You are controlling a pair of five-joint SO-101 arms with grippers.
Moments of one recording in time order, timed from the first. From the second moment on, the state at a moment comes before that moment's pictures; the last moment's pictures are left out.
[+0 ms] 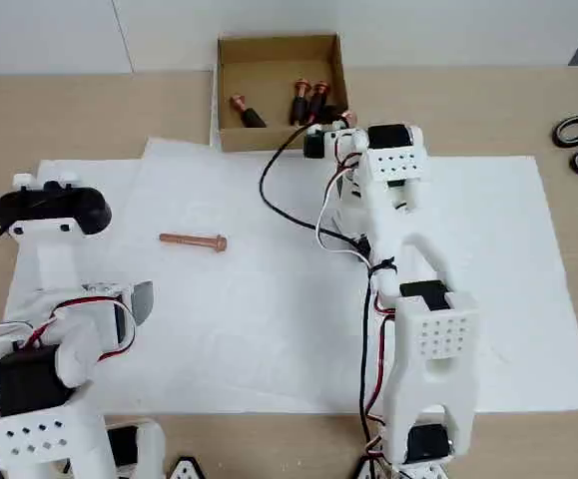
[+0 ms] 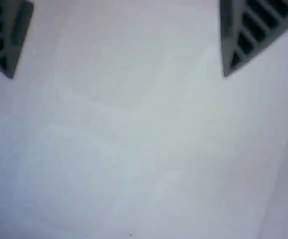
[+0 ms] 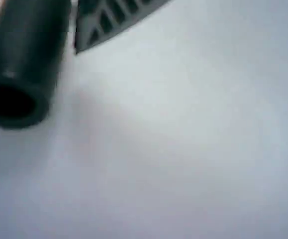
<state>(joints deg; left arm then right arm) -15.6 -59.7 36.8 91.6 -1.2 -11.5 37.0 -30.7 94.8 16.6</state>
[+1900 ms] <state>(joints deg) -3.4 7.0 8.8 72.3 -63.4 -7.6 22.2 -29.8 96.1 18.7</state>
